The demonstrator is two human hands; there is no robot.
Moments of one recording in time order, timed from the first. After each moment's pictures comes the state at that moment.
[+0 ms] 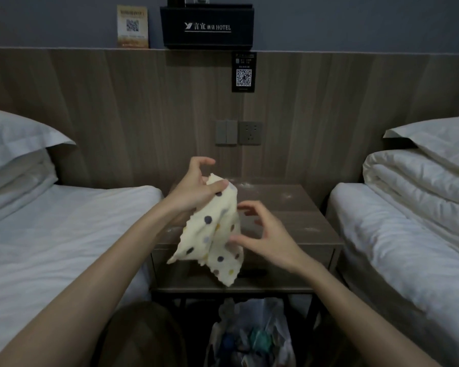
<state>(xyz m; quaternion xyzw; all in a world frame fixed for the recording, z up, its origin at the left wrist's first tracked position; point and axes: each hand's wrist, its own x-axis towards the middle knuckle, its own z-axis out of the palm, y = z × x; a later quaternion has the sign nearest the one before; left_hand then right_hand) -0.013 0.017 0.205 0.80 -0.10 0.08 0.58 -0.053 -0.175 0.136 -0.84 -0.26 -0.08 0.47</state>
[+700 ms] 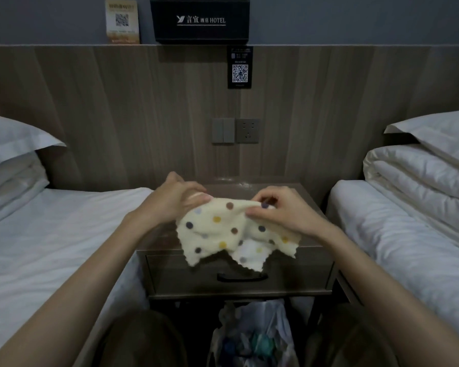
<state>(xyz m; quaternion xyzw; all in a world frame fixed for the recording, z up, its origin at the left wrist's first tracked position) 0.009 0.062 0.194 0.96 -0.15 0.08 0.21 -0.013 -0.206 0.184 -0.88 -0.28 -0.10 0.37</state>
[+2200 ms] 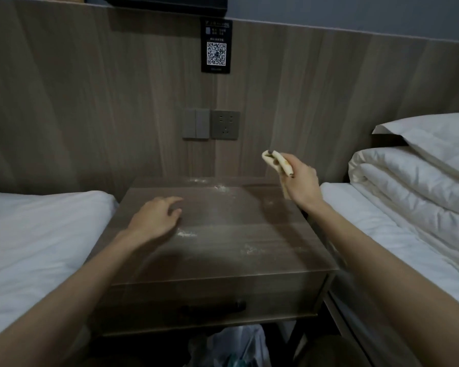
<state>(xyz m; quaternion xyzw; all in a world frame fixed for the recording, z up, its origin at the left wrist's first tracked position) 0.127 0.033 0.118 0.97 -0.08 0.04 0.22 0.148 -0.288 0.160 -0.90 -0.03 -0.29 0.31</state>
